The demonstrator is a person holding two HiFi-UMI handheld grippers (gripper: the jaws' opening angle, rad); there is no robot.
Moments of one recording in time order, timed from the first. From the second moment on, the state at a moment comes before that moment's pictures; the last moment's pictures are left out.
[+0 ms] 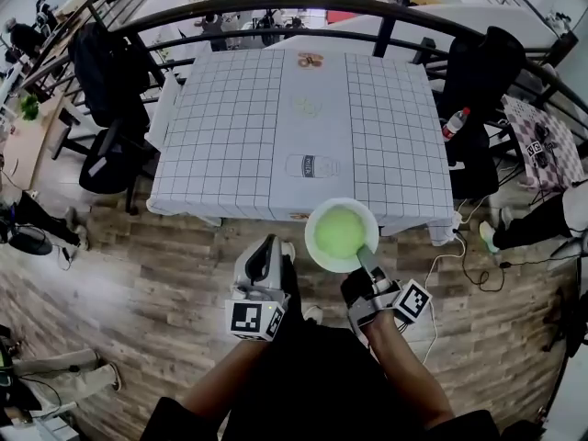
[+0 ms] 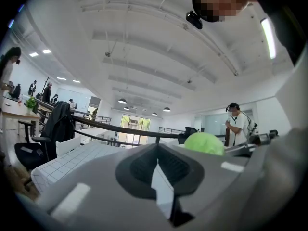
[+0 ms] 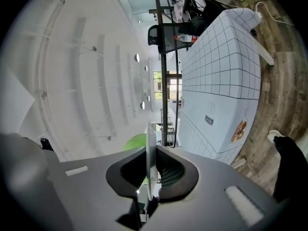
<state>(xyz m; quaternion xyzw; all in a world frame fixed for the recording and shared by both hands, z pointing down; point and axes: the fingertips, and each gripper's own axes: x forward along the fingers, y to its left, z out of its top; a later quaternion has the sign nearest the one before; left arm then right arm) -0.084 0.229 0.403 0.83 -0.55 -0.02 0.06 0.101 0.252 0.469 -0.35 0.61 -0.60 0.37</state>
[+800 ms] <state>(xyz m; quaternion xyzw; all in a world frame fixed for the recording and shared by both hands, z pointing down) -0.111 0.022 0.415 0.84 -0.53 -0.01 0.09 0.100 0.054 0.478 -0.40 0.60 -0.58 0.38</state>
